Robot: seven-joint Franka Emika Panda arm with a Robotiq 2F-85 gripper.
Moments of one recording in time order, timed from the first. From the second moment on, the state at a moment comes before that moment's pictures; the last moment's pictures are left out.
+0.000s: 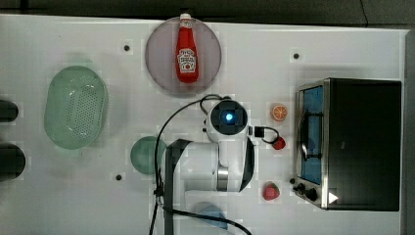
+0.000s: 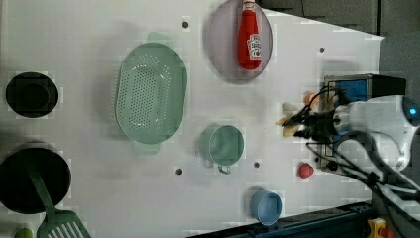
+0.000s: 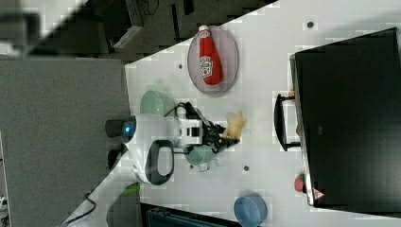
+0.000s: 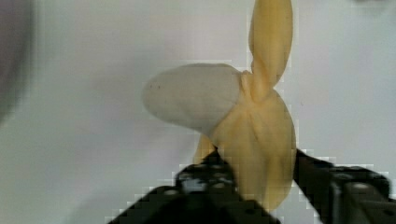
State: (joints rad) arm 0.07 0.19 -0.13 -2.38 -0.03 0.84 0.00
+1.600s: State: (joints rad) arm 0.07 -0.29 -0.16 -1.78 -0.03 0.04 0.01
